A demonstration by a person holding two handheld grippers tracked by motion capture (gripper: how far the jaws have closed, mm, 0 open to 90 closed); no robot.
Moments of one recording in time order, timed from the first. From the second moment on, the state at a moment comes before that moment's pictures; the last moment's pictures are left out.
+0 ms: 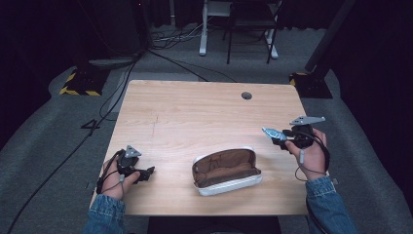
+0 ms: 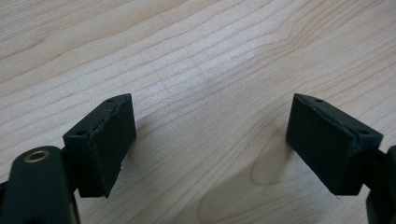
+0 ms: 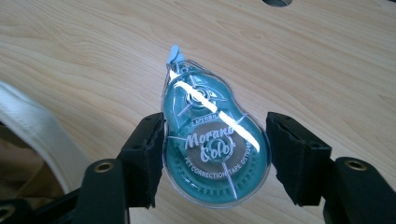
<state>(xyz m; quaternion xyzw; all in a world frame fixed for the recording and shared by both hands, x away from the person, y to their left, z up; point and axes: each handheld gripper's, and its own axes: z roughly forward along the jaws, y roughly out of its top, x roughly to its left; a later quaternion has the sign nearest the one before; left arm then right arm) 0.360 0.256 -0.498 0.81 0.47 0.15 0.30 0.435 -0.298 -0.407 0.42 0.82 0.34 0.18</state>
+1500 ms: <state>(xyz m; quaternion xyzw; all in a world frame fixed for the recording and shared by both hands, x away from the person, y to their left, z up) 0.361 0.253 -0.505 0.81 0.46 0.17 0.32 0.377 -0.209 -0.362 0.29 0.88 0.37 0.10</state>
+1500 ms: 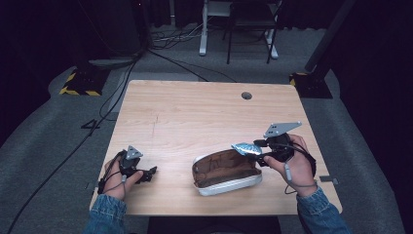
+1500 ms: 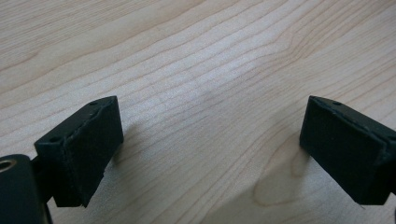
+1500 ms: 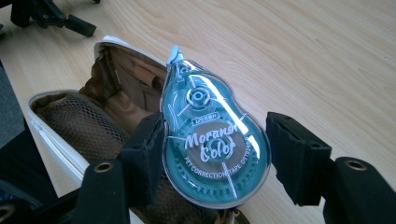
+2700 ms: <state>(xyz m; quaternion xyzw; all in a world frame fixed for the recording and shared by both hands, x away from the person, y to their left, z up) 0.361 0.252 -0.506 0.81 0.46 0.17 0.32 0.369 -0.161 -0.394 0.22 0.93 0.31 0.02</state>
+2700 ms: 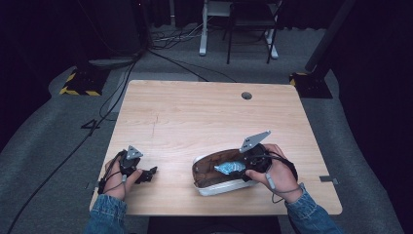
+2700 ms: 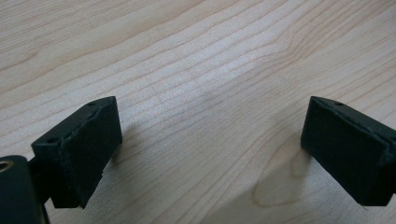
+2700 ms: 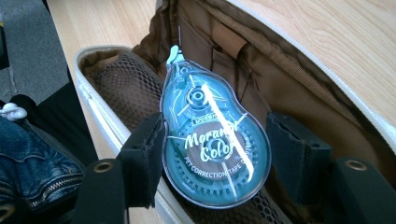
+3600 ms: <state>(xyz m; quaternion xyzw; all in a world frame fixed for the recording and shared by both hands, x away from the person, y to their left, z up) 0.362 0.251 -0.506 0.81 0.46 0.17 0.32 0.380 -0.159 -0.405 0.21 0.91 0.35 0.05</state>
